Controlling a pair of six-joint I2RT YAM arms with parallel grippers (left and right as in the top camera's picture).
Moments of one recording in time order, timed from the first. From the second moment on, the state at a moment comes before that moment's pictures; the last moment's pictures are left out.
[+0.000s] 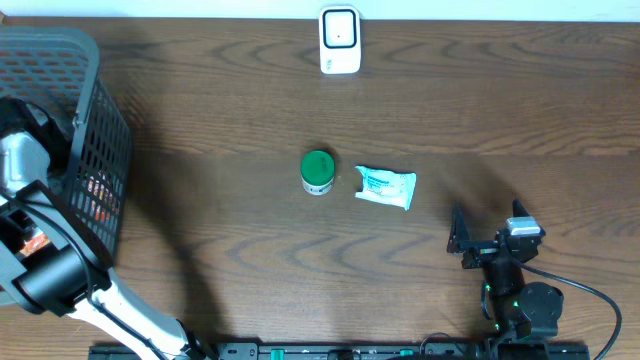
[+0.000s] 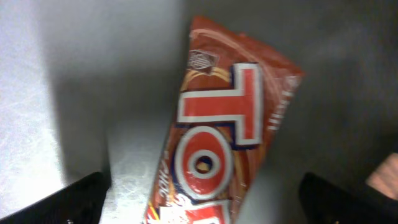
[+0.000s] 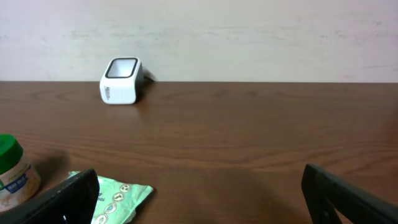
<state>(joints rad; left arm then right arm) 0.63 2.04 1.48 -0.78 0.15 -0.09 -0.01 0.02 0.01 -0.06 -0.11 0.04</state>
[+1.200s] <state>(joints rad) 0.60 1.21 1.64 -0.85 0.35 -0.34 -0.01 0.02 0.01 -0.06 -0.11 0.04</state>
